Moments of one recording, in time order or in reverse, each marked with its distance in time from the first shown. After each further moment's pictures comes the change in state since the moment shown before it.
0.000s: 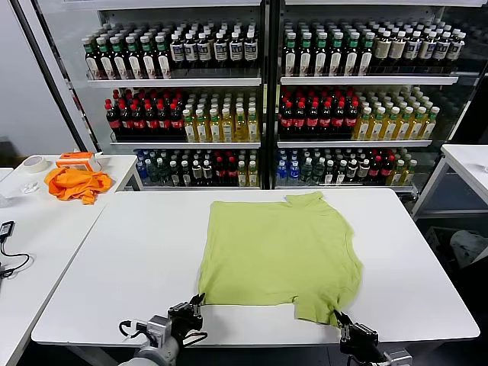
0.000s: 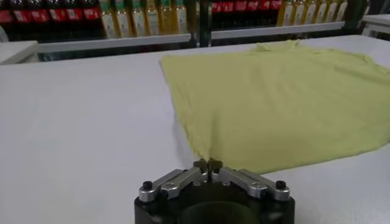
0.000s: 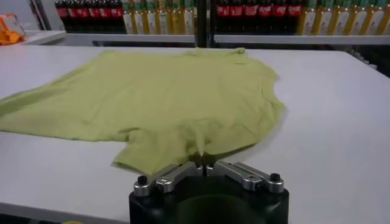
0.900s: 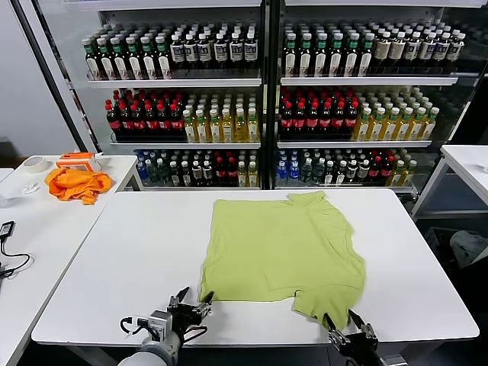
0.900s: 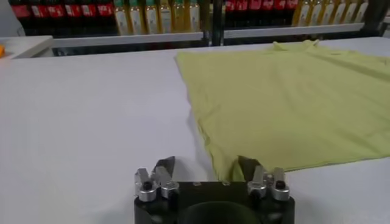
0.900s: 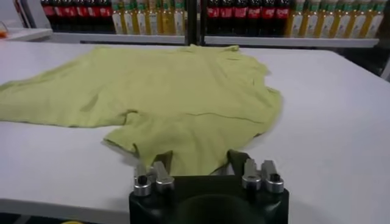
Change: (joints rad) left arm -0.086 -0.098 0.047 0.112 0.025 0.012 -0.024; right arm 0.112 0.054 -0.082 -0.180 -0.021 0.064 0.006
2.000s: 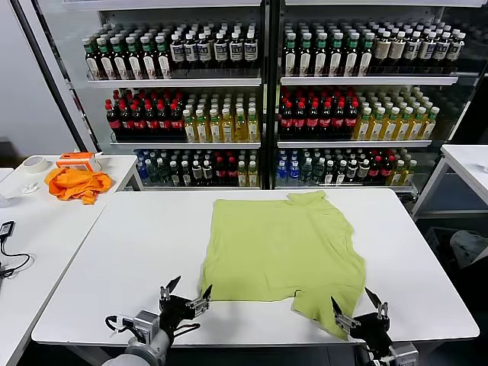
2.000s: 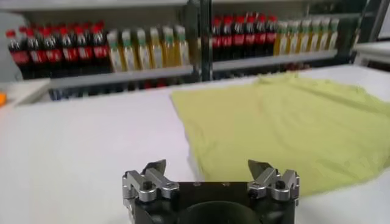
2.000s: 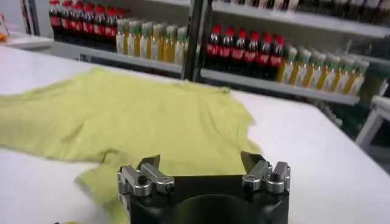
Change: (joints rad) left arm 0.056 0.048 -0.055 -0.097 0.015 -0.033 0.064; right arm -0.061 -0.012 0.081 0.057 -0.115 0.033 -0.014
